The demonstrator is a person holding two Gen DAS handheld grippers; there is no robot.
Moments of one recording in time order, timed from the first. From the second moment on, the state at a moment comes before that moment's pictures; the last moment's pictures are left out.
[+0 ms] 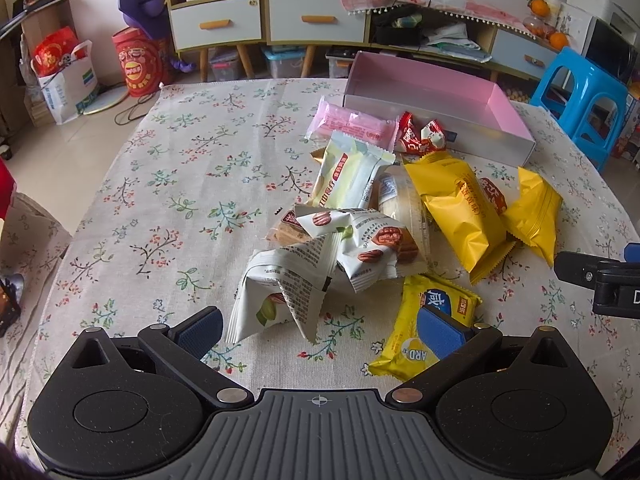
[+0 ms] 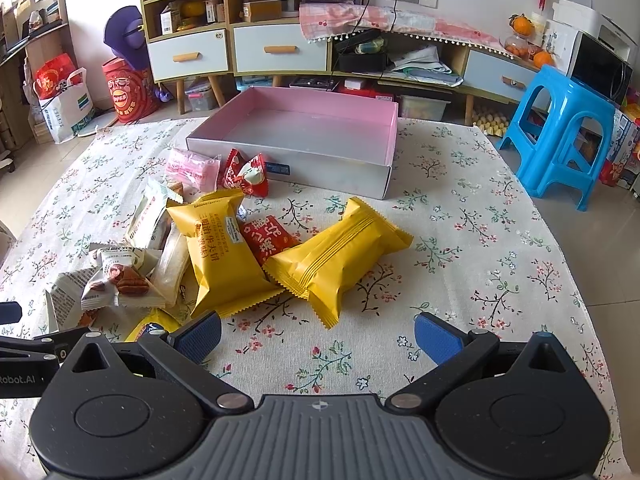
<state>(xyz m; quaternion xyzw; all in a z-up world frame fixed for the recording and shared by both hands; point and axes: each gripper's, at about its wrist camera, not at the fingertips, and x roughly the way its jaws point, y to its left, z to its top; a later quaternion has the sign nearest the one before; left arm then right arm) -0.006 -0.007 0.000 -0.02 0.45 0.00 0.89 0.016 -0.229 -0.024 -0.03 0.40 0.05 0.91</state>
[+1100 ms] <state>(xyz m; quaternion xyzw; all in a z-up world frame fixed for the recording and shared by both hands) -0.003 -0.007 -0.004 0.00 0.45 0.00 0.90 0.019 -0.229 -0.019 -0.04 0.39 0.05 0.92</state>
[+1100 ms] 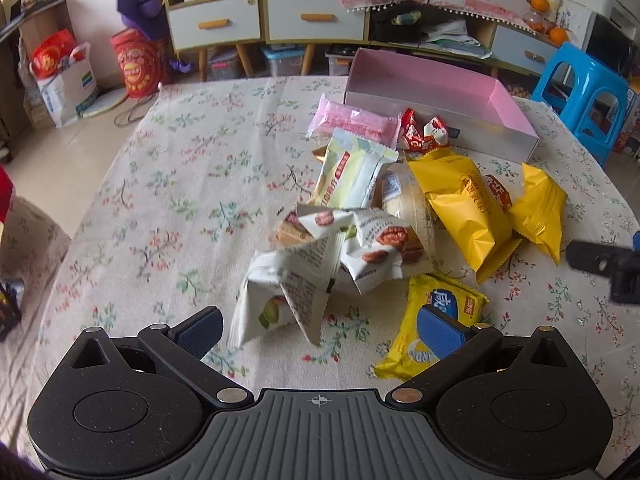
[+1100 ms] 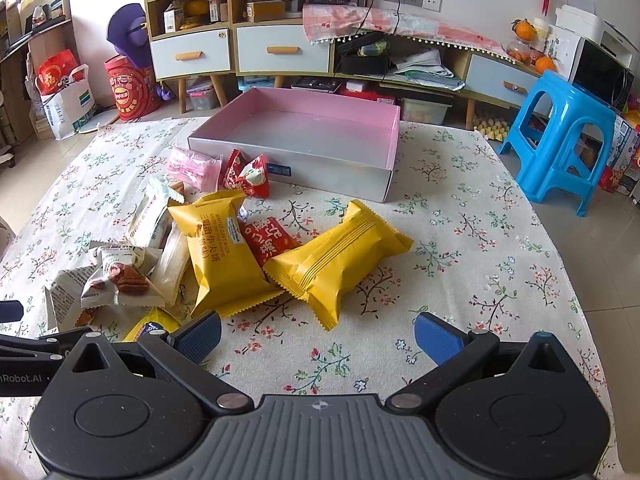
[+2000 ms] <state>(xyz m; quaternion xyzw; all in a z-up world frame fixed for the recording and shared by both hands) 0.075 0.015 -0.005 -0.07 0.46 -0.16 0.87 0.098 -0.228 -0.005 0.09 0.41 0.25 0.87</state>
